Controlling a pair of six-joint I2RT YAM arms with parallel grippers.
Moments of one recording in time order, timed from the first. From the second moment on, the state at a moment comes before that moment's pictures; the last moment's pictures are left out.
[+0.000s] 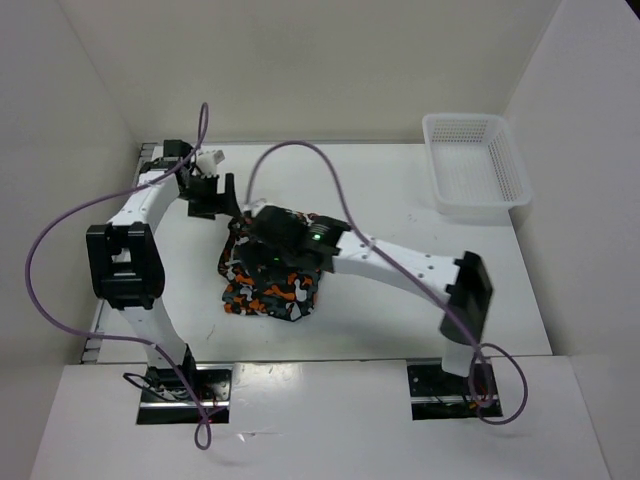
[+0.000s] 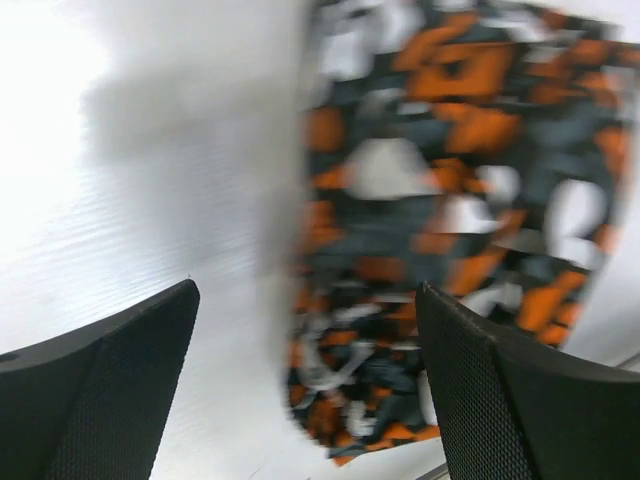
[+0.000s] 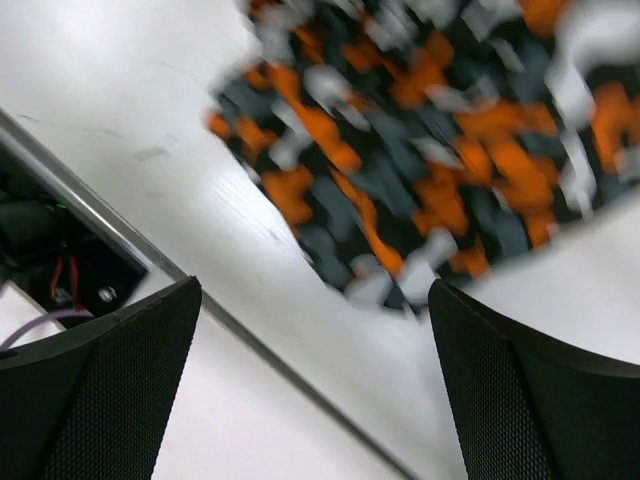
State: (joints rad) left arm 0.11 1.88 1.50 -0.79 0.44 0.05; right arm 1.13 1.92 1.87 -0.82 0.14 0.36
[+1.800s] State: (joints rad) left arm -0.17 1.75 1.56 -0.67 0.33 0.07; right arm 0.72 1.64 0.98 -0.41 -0.06 0.60
